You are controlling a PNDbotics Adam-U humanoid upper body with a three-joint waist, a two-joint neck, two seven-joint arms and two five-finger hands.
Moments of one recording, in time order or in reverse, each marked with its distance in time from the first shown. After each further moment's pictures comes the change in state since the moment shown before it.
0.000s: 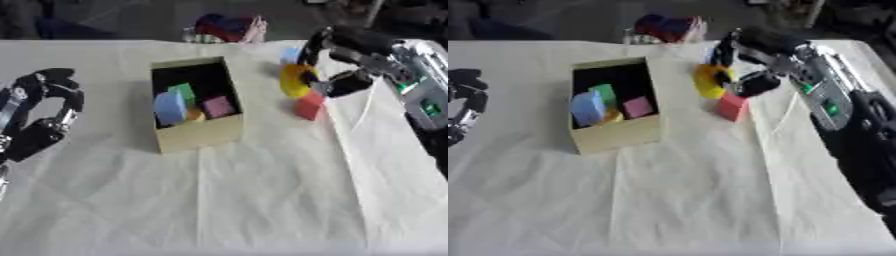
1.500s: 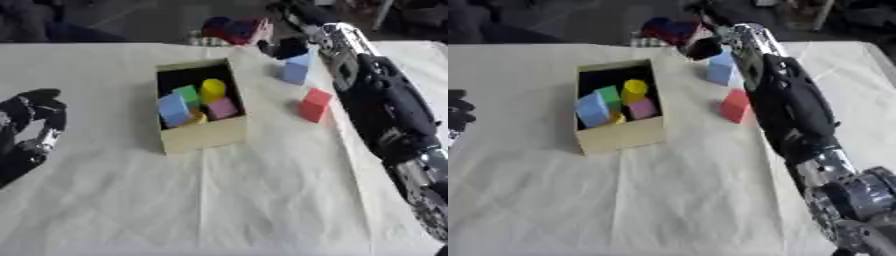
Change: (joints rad) left arm -0.011 -0.056 -0.030 -0.009 0.013 0.002 -0.049; right arm -0.152 0.105 -0.358 0.544 0.421 0.329 -0.253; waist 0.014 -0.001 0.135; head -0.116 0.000
